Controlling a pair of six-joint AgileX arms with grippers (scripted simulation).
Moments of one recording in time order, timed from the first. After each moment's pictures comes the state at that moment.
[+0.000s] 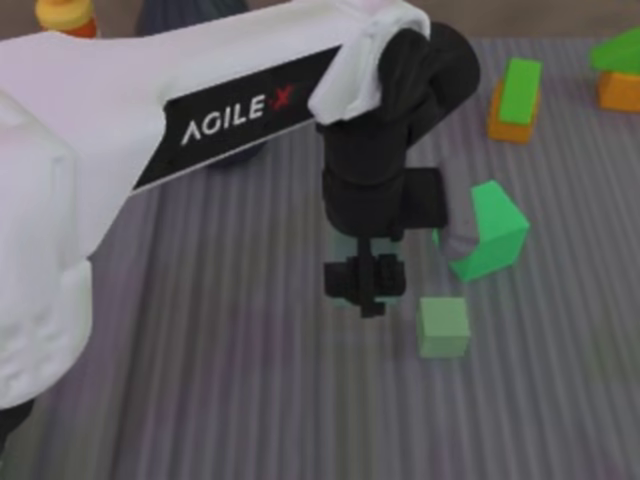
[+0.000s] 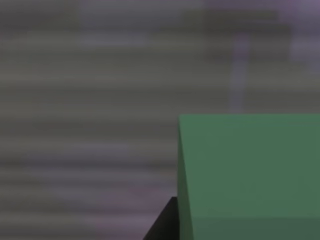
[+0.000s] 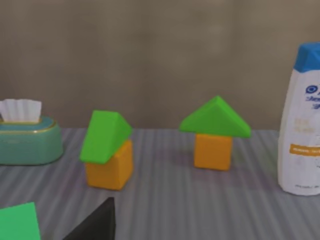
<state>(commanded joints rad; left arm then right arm) -0.78 2.19 1.90 -1.26 0.01 0.80 0.01 0.00 0.00 0.00 0.00 0.00</state>
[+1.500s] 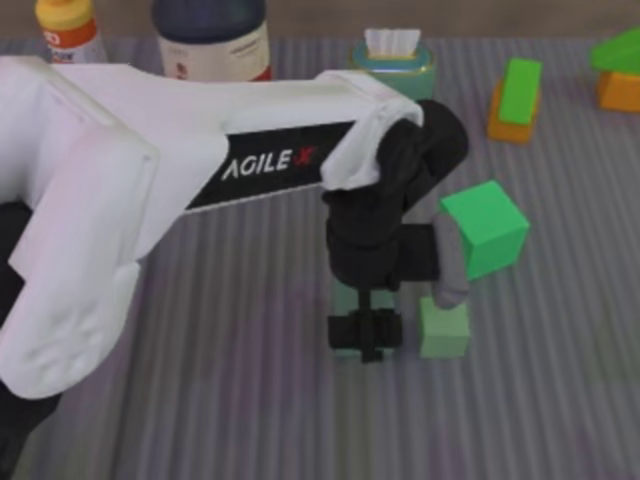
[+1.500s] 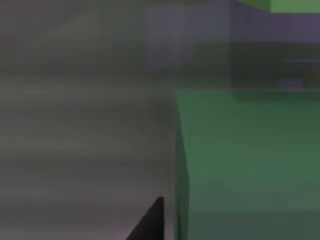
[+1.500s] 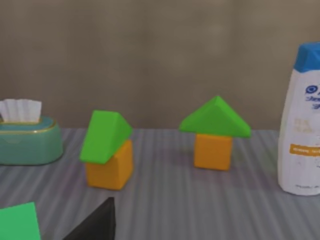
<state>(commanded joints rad) -0.79 2.26 1.73 -1.02 0.01 0.80 0.01 0.00 0.00 0.00 0.00 0.00</state>
